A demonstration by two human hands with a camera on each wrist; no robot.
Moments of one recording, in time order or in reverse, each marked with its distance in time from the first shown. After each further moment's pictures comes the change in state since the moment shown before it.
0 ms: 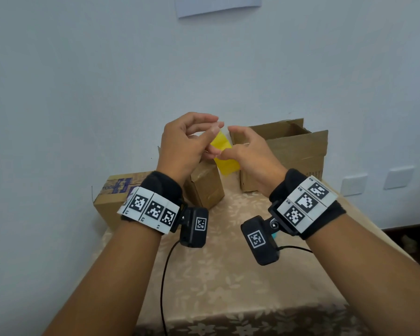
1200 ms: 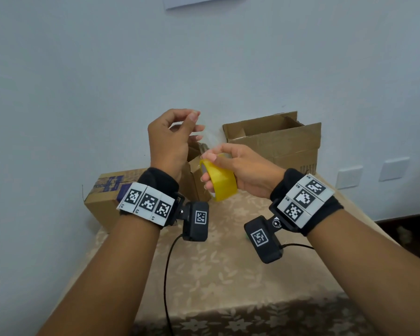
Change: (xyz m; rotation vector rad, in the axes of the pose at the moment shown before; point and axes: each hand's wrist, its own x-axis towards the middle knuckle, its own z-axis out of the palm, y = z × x) left_hand 0.009 -0.013 0.012 -0.107 0.247 0.011; right_hand -0.010 0.015 -0.015 0.170 -0.454 0.131
